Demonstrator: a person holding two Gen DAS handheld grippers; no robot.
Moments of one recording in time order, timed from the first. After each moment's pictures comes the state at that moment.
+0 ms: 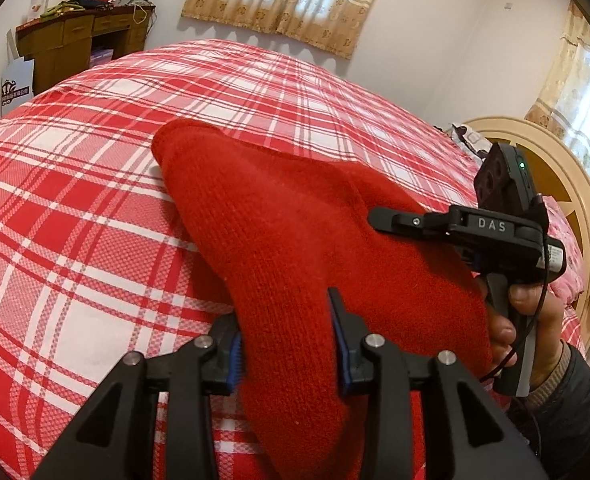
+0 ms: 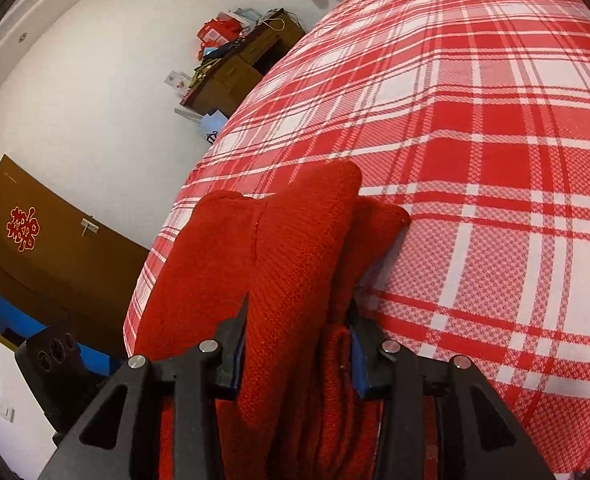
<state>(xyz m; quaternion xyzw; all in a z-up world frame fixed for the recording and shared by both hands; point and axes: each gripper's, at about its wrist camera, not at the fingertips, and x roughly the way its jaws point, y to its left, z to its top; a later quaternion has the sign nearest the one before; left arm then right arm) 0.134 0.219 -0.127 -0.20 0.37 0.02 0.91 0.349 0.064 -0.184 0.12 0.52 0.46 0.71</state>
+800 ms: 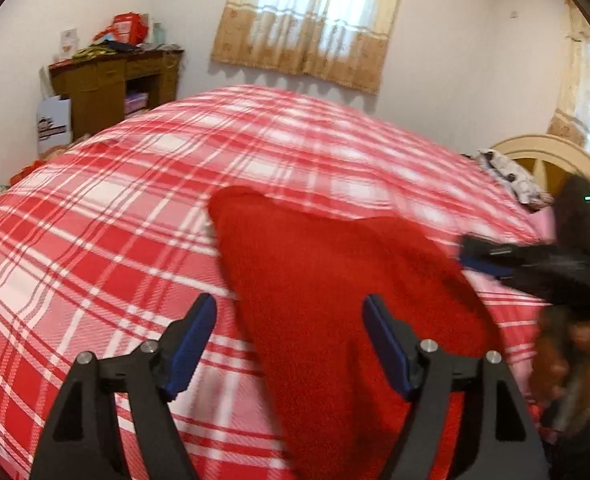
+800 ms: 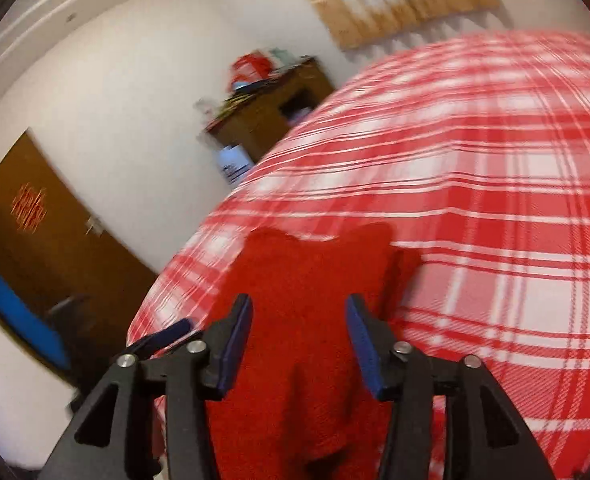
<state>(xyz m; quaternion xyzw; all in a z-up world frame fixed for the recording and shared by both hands) 0.124 0.236 -0.105 -0.16 0.32 0.11 0.93 0.285 0.042 -0.109 0.08 0.42 0.51 0.75</state>
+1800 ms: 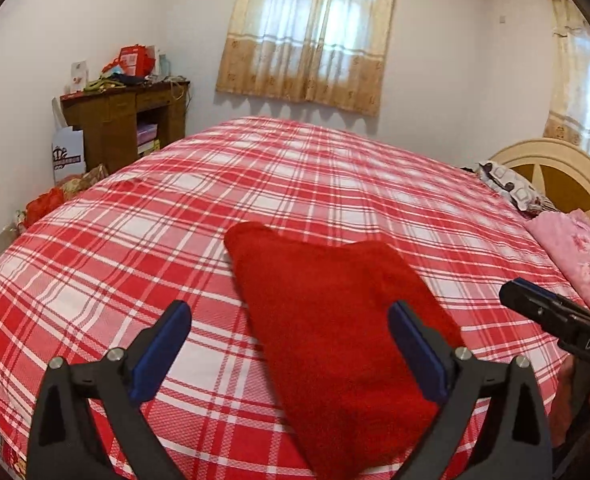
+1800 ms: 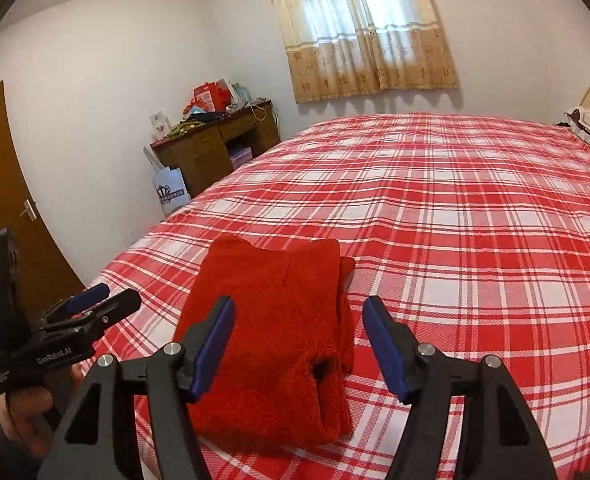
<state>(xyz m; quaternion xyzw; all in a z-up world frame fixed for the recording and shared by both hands) 0.084 0.218 -0.059 -0.12 0.27 0.12 0.95 0.191 -0.006 -0.053 0.00 0.31 0.36 0.88</state>
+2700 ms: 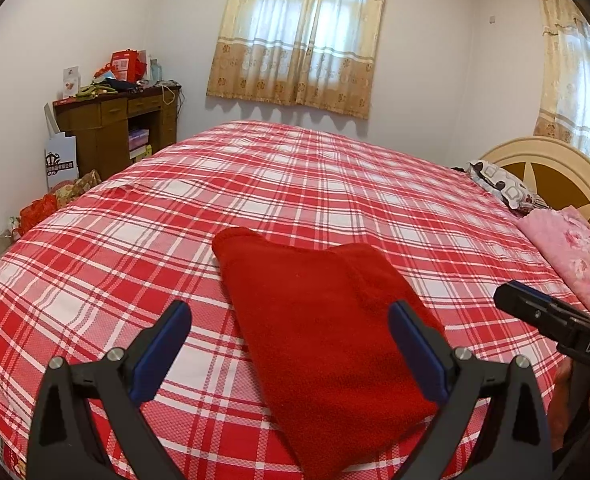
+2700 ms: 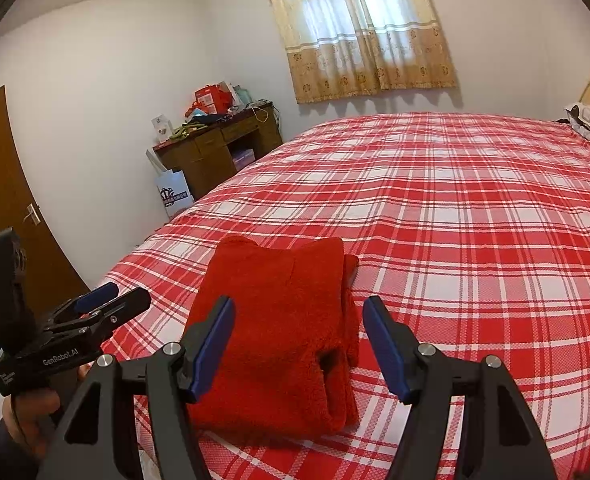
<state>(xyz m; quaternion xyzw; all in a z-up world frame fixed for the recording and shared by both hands) 0.078 0.208 -0.056 -0.12 0.27 0.11 0.95 0.183 -0.010 -0.051 0.01 0.31 0.36 0.88</state>
